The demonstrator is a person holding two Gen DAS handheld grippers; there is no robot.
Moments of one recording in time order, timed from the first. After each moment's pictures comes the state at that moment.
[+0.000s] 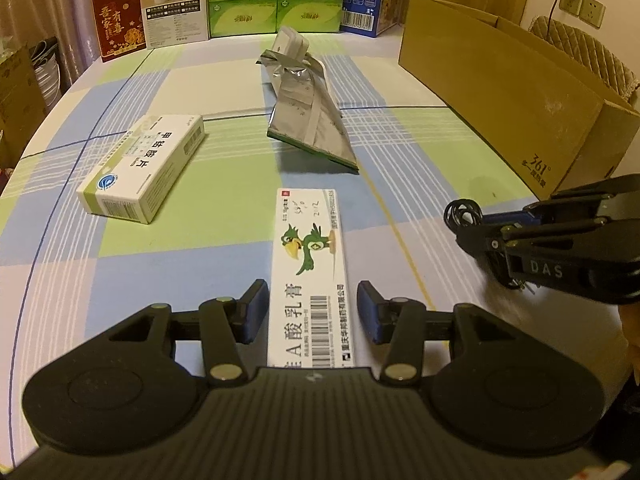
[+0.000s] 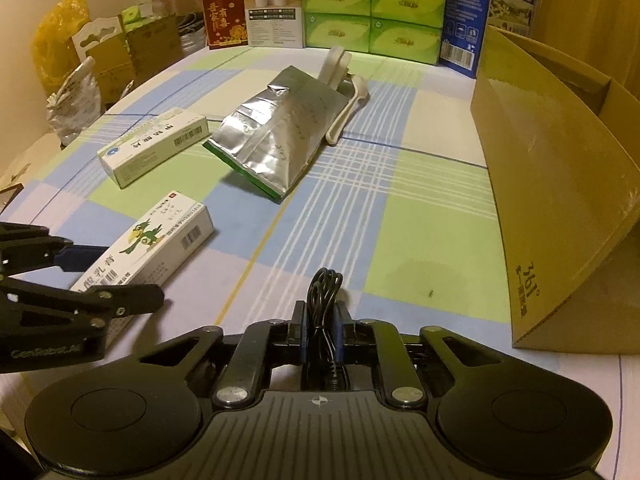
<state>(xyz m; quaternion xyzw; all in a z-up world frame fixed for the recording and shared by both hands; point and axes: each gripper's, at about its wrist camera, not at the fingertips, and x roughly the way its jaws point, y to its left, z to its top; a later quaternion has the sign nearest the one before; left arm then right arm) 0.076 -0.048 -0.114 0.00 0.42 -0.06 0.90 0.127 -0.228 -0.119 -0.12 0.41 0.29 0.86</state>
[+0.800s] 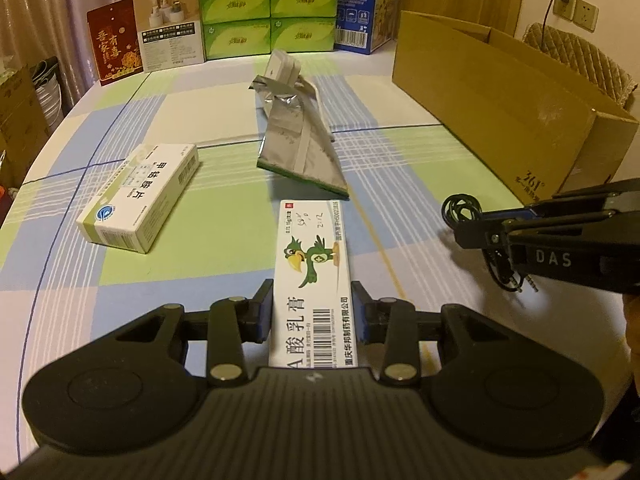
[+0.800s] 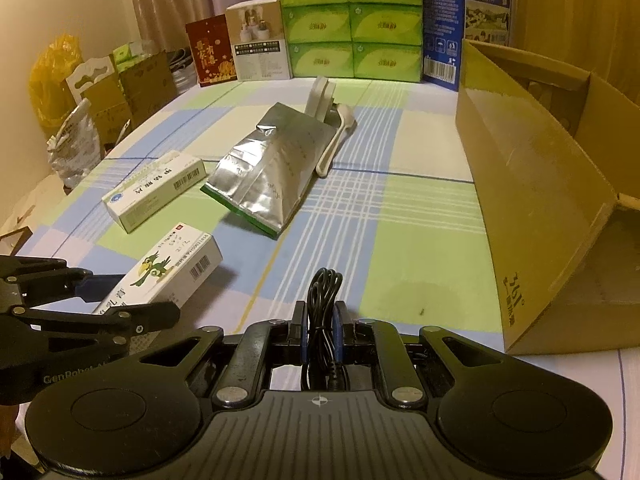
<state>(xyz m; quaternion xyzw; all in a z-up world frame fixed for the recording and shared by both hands) 0.077 -0.059 -0.101 0.01 0.40 -0.06 0.91 0.128 -0.240 -0.101 -0.06 0.39 0.28 0.87</state>
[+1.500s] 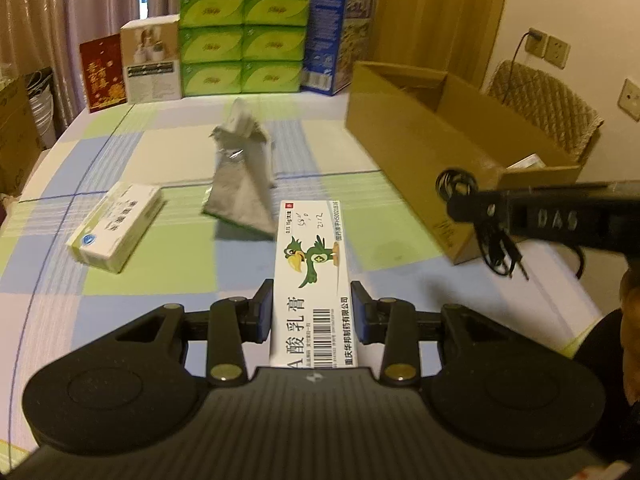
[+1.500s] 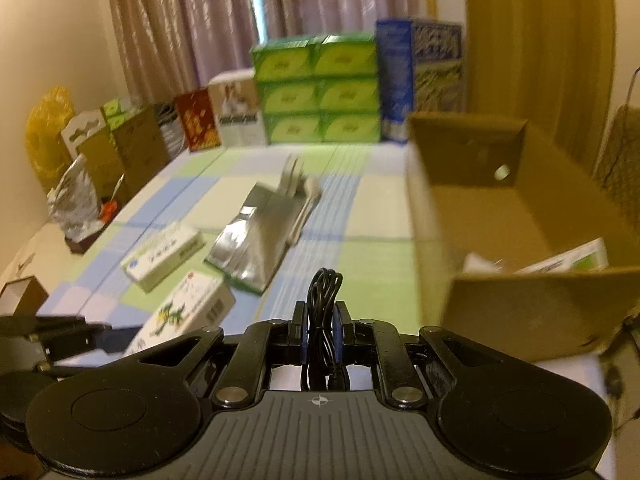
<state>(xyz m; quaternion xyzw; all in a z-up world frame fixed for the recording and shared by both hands) 0.043 -0.110 -0.037 -0.02 0.37 -0.08 0.93 0.100 -0.297 -0.008 -0.03 0.34 0.26 0.90</state>
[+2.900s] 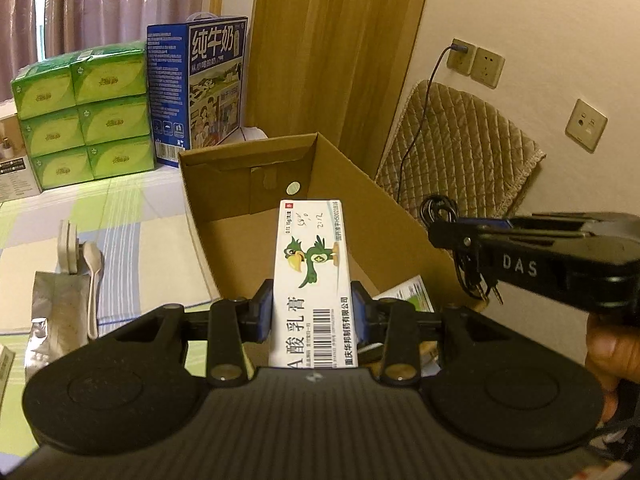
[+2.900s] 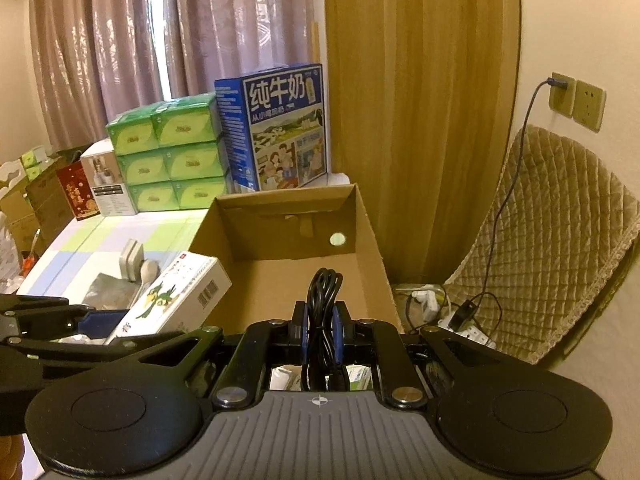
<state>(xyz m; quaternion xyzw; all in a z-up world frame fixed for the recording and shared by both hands) 0.190 -0.295 0.032 -0.01 0.35 -0.18 0.92 0.228 -0.452 0.055 -0.02 0.32 0.16 0.93</state>
